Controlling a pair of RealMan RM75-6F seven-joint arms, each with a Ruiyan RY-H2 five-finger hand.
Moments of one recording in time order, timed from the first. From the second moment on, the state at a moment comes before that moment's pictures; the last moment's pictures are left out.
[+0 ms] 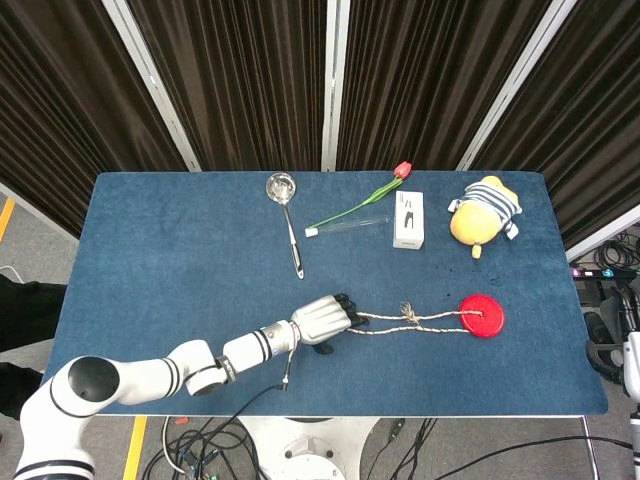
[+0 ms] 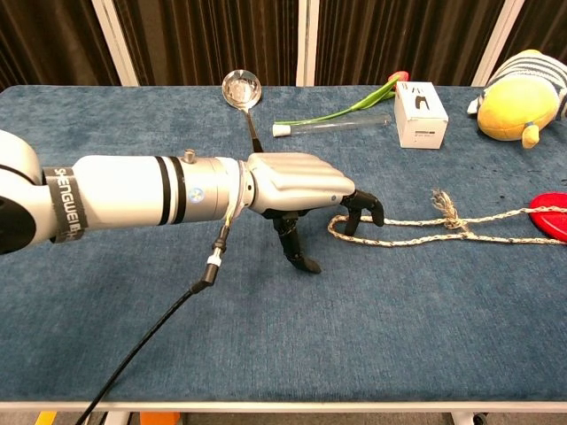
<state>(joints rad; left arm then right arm) -1.13 -1.83 -0.07 -1.11 1.58 0.69 -0.10 0.03 -1.16 0.12 -1.41 -1.39 1.47 0.15</state>
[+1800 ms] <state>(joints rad) -1.11 -1.76 -0.06 -1.20 1.53 0.71 -0.05 0.03 -1.16 0.12 -1.44 -1.38 1.46 0.12</state>
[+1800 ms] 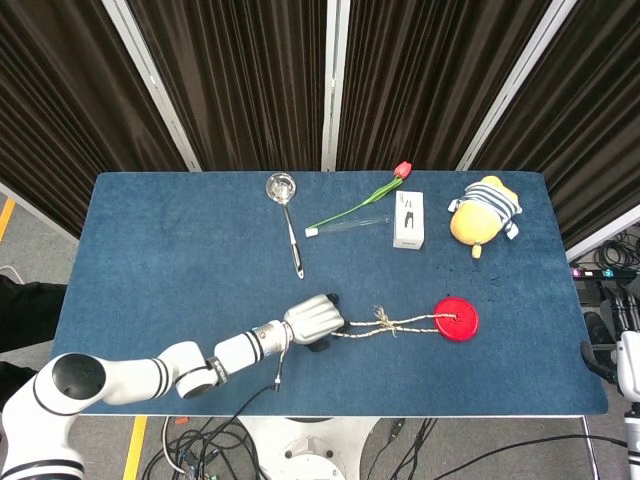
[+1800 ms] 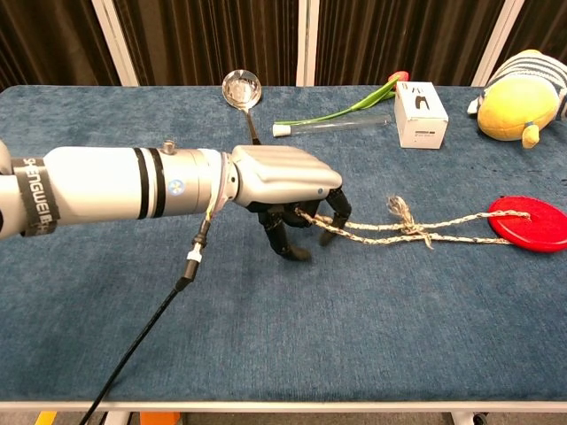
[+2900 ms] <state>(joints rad) -0.64 -1.08 0.04 -1.58 1.22 1.01 0.04 0.06 -1.16 0.11 -1.53 -1.42 1.46 0.01</state>
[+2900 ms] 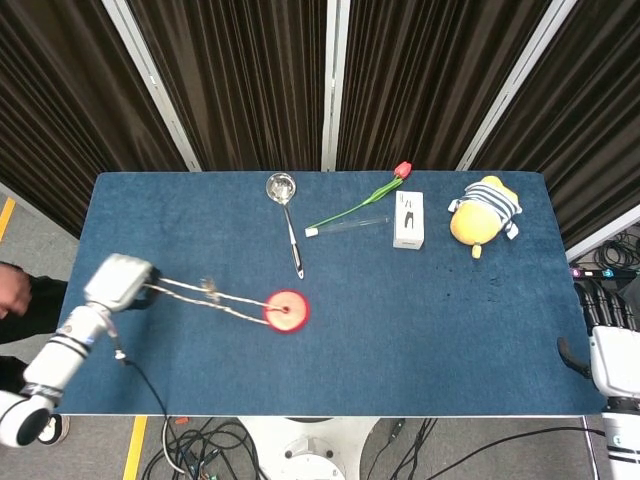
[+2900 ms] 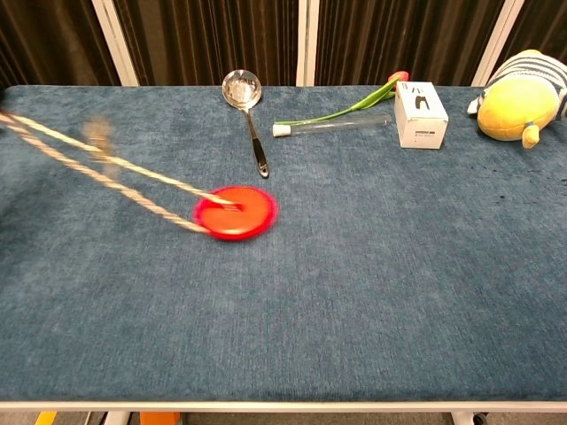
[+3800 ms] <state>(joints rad) -0.55 -1.12 -0.15 -1.38 0.95 1.24 0.25 0.07 -1.18 0.11 -1.51 -1.41 1.44 0.00</state>
